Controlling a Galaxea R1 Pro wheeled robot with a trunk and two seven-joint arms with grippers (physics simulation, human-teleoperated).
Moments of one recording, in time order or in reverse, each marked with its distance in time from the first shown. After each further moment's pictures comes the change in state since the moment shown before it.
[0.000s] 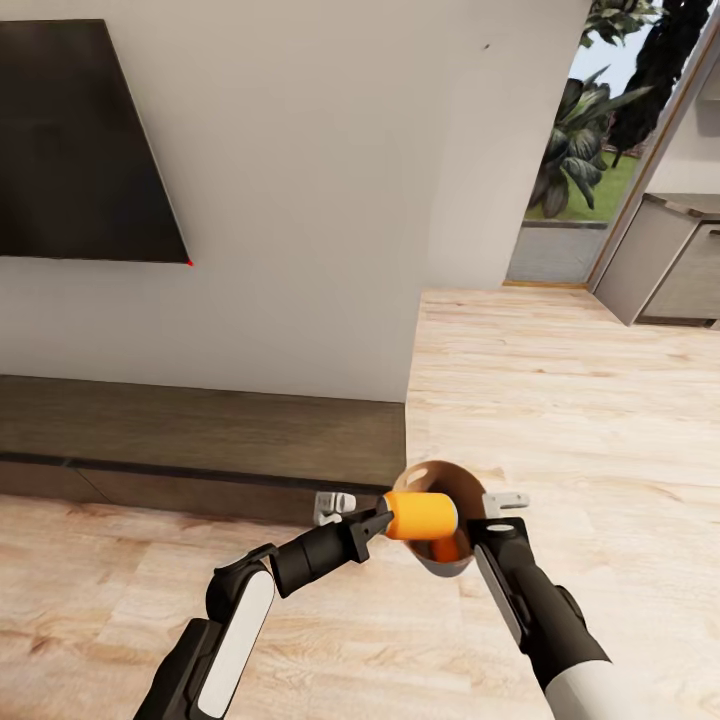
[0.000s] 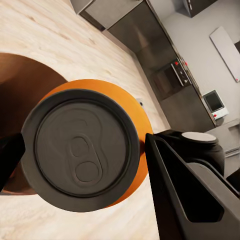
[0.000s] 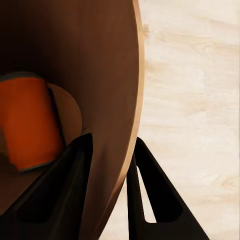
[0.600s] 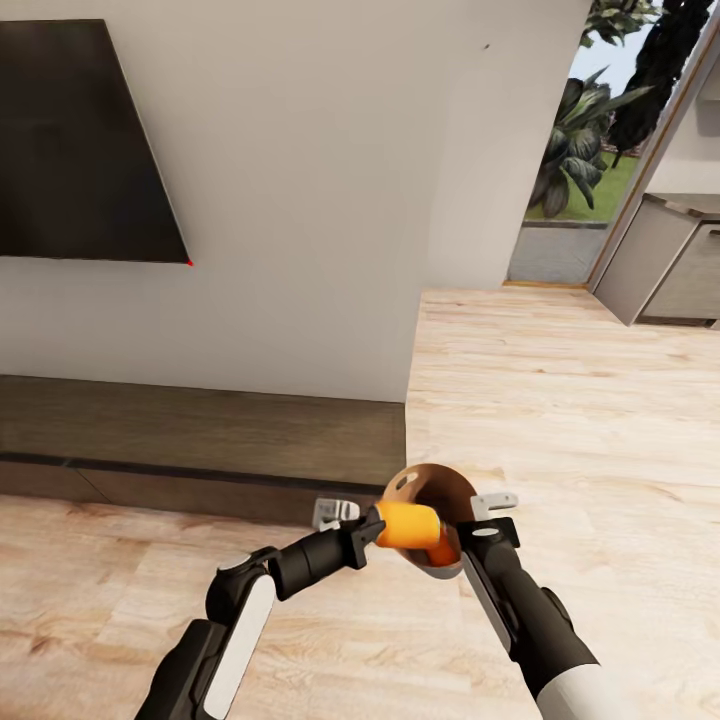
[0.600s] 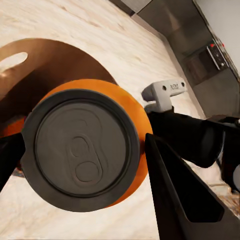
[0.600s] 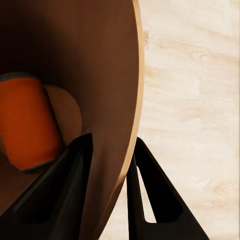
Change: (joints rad) left arm 0.000 0.001 0.005 0.025 -0.122 -0.002 0.048; right arm 0.007 0.014 0.072 0.000 -0.004 0.000 -0.061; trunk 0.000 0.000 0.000
